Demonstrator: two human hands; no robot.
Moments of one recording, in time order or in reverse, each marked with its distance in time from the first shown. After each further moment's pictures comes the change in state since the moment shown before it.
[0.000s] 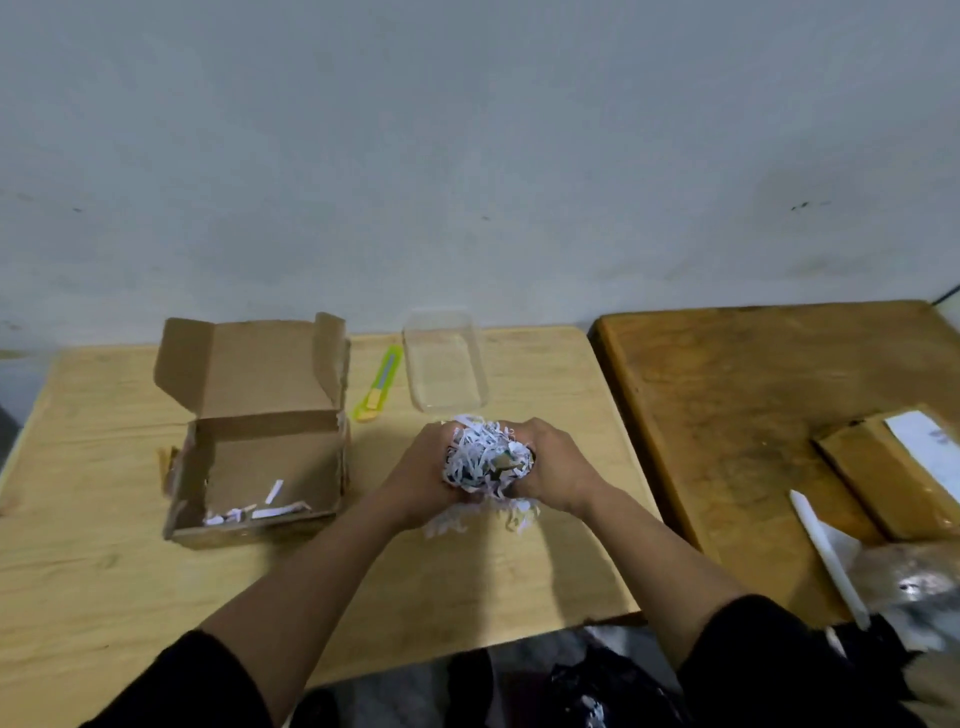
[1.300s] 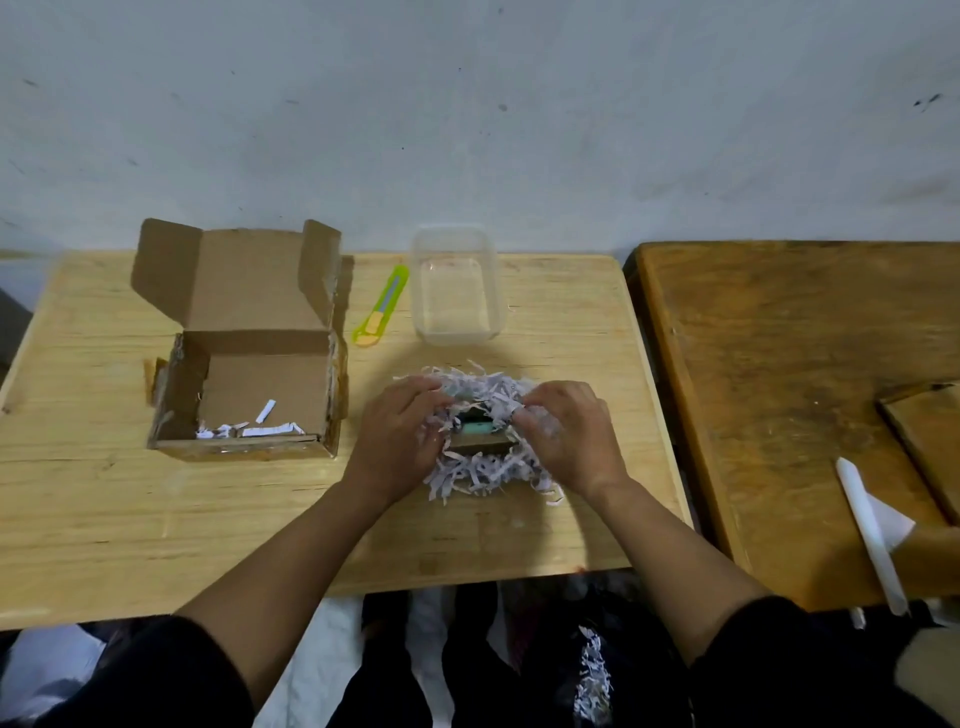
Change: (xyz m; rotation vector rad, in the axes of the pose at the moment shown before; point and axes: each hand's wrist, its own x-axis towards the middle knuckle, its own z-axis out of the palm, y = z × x) left_hand -0.028 -0.050 0.039 0.437 0.334 0.102; right_hand -0.007 0.071 0.037 -0.073 0.309 -0.098
